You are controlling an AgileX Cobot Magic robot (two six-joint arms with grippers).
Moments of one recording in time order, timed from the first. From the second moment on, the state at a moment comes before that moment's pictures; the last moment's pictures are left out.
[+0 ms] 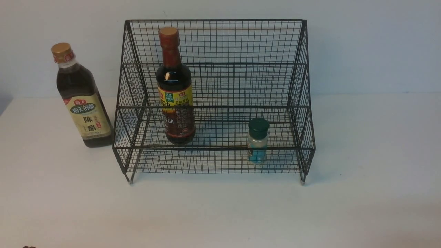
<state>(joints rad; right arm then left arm) 0.02 -0.01 0.02 0.00 0.37 -0.04 -0.09 -0.01 0.03 -0.04 0.38 0.05</state>
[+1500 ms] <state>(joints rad) 0.02 -0.01 0.02 0.00 0.37 -0.04 -0.09 0.04 -0.09 -0.27 -0.49 -0.03</state>
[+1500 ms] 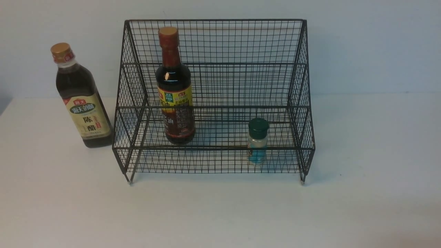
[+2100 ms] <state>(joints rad) 0.02 -0.01 0.02 0.00 0.37 -0.04 -0.09 0.94 -0.56 -0.06 -0.31 0.02</state>
